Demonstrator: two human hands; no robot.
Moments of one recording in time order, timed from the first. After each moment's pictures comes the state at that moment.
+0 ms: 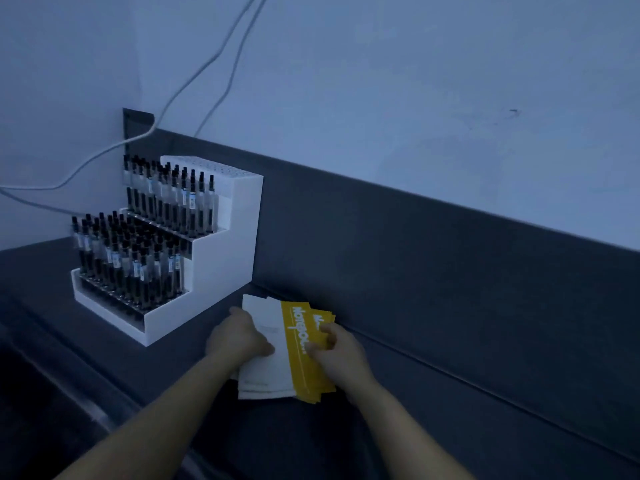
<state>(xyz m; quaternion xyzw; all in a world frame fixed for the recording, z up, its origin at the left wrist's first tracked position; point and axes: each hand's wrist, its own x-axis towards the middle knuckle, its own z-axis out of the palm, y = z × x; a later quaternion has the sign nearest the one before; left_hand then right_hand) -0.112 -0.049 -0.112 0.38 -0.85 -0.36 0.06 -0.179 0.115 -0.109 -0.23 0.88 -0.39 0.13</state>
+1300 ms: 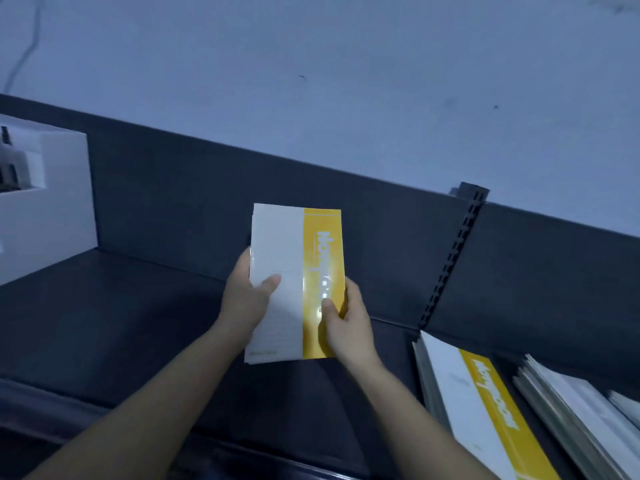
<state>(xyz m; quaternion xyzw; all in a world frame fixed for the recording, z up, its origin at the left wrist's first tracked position) -0.114 0.239 -0.067 0.07 -0.70 -0.66 0.27 -0.141 0.397 -0.082 -0.16 0.80 -0.58 -0.09</state>
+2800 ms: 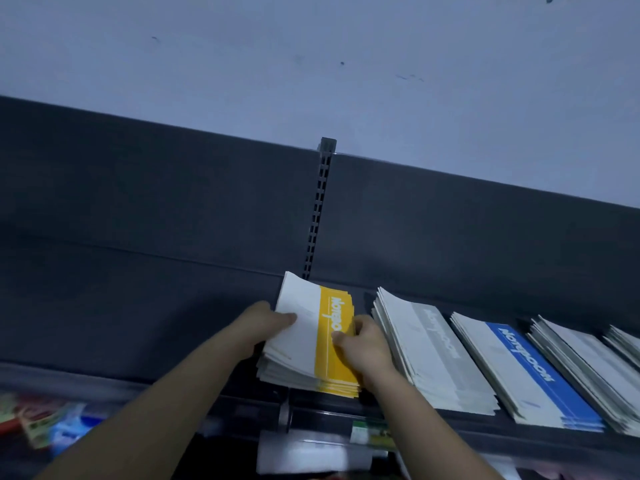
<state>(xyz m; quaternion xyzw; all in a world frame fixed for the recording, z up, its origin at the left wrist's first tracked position) -0.107 0.492 -0.102 0.15 -0.79 -0.59 -0.11 -0.115 0.677 -0.122 0.06 0.90 -0.43 -0.01</state>
